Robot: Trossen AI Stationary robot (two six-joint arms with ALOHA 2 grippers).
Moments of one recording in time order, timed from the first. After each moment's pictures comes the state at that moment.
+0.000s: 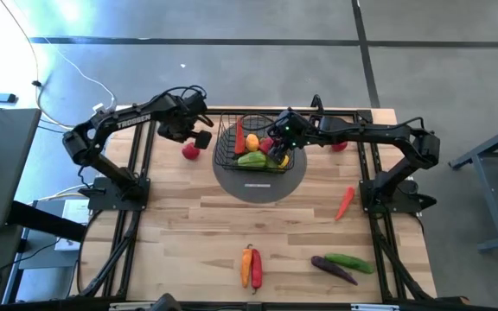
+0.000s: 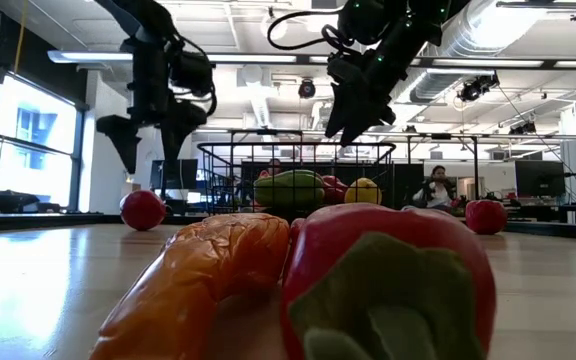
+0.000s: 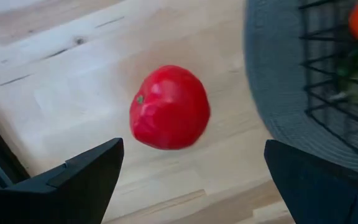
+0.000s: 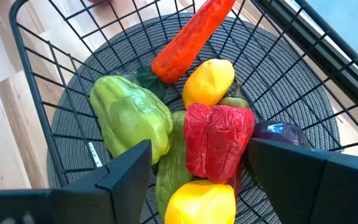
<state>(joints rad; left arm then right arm) 0.81 1.53 1.14 -1.10 0.04 -0.54 -0.33 1.57 1.19 -0.50 0.06 0.22</state>
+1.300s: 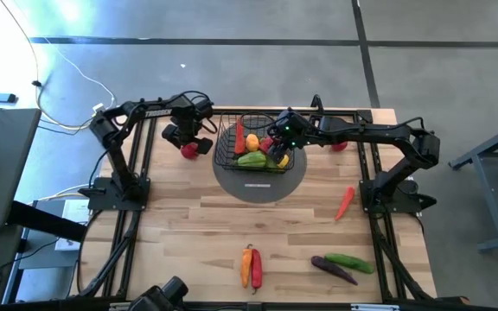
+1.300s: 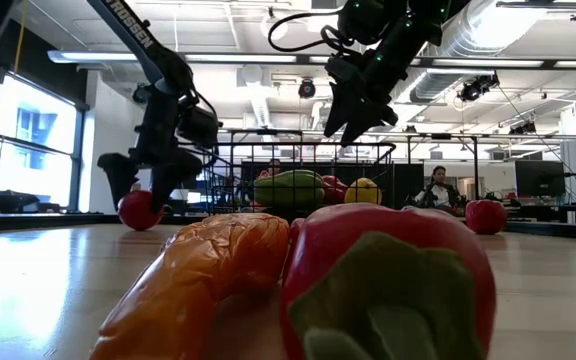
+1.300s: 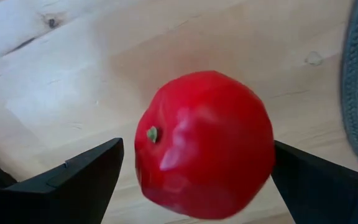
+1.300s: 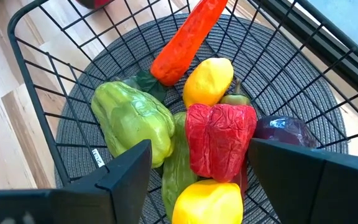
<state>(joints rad) 0.89 1.81 1.14 -1.10 0.08 -0.41 -0.33 1.57 1.19 -0.50 0.06 0.29</state>
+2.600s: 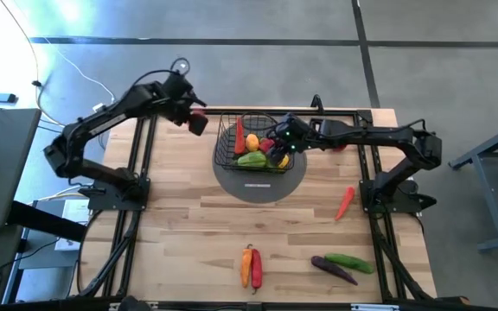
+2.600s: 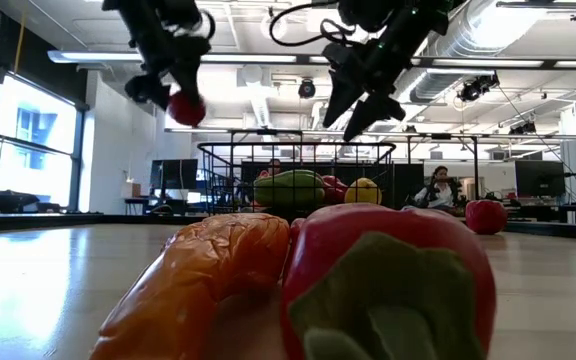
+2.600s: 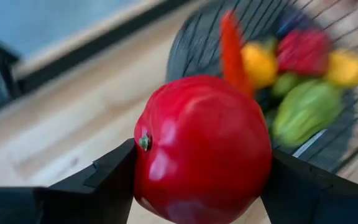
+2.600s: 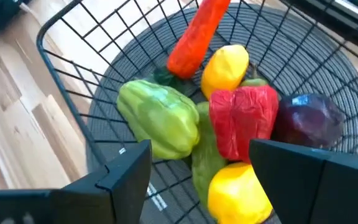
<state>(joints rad) 0.84 1.32 1.25 -0.96 0.08 -0.28 -0.27 1.54 1.19 -0.52 0.08 0.46</state>
